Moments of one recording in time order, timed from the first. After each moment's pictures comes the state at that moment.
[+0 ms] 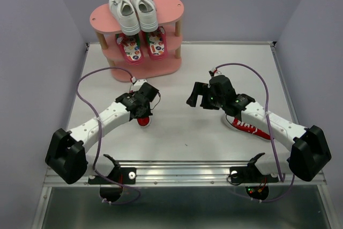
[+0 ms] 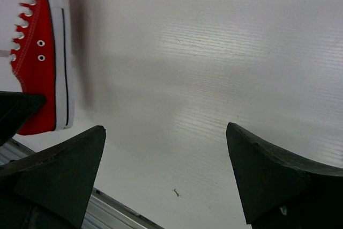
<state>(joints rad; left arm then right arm) -0.66 1.34 0.93 -0.72 -0.39 -0.68 0.64 1.31 0.93 -0.29 0.02 0.68</state>
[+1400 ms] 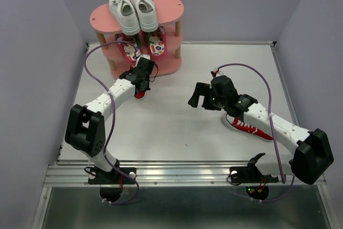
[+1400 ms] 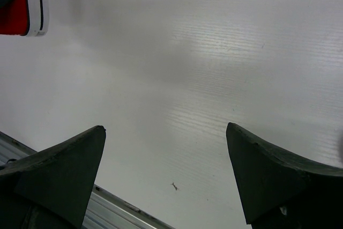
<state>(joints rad) -0.46 1.59 1.23 -0.55 -0.44 -0.30 0.64 1.27 0.93 -0.33 0.03 0.68</state>
